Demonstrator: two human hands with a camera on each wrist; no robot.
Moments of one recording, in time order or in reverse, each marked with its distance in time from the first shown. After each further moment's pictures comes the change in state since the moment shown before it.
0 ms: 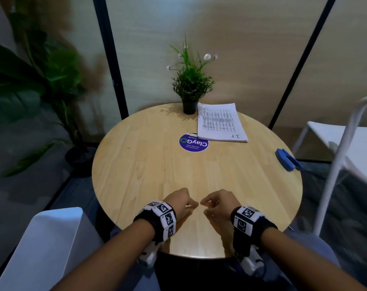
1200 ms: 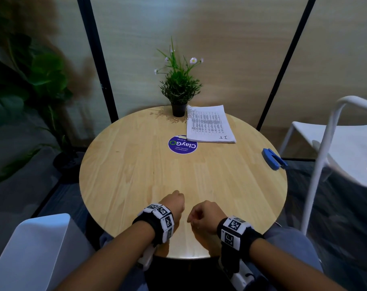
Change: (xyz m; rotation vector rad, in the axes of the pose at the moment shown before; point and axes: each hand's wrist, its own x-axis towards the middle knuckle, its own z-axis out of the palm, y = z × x) left_hand 0.018 0.020 0.015 0.132 0.035 -0.121; right_hand -0.021 0.000 0.019 0.012 -0.062 -0.073
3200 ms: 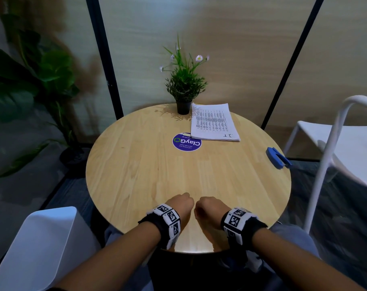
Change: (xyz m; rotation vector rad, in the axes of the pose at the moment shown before) left_hand -0.015 0.010 0.004 0.100 -0.006 0.081; right_hand 0.002 -0.012 -0.007 -0.357 -0.077 0.016
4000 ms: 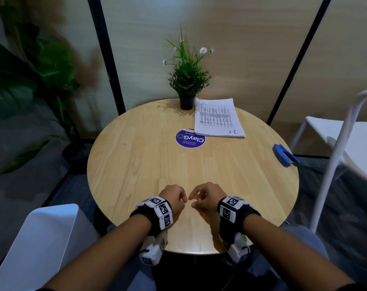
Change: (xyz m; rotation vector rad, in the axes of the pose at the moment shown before) left_hand 0.009 -0.036 -0.005 -0.455 0.096 -0.182; right_hand 0.035 0.006 -0.010 0.350 0.086 -0.050
